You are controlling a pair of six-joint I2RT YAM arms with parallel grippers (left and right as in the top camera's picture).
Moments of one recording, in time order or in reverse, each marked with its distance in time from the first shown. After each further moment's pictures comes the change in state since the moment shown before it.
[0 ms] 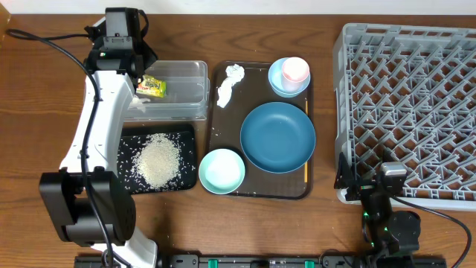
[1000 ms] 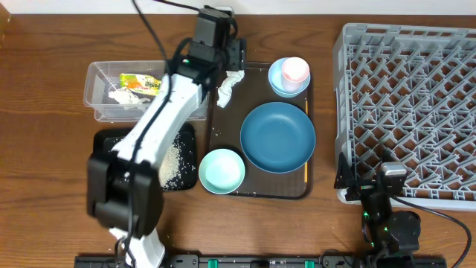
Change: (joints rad) left arm -0.362 0.132 0.000 0.324 0.230 0.462; right arm 0.000 0.000 0.000 0.000 0.000 0.000
